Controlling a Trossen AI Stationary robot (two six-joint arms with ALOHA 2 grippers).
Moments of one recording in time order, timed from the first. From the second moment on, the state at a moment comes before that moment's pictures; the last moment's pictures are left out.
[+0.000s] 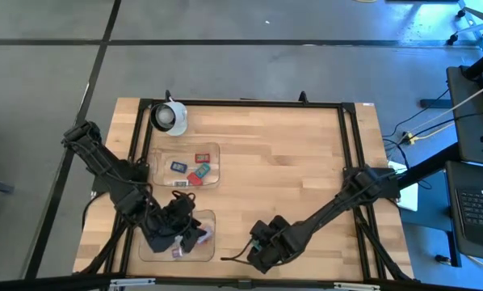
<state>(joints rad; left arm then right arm) -0.77 1.42 1.24 -0.70 -0.49 -1.48 0.66 2.16 1.57 -0.71 0.30 1.27</state>
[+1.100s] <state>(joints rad) -0.76 1.42 1.24 -0.66 -0.69 -1.38 0.66 2.19 1.57 -0.71 0.31 1.16</state>
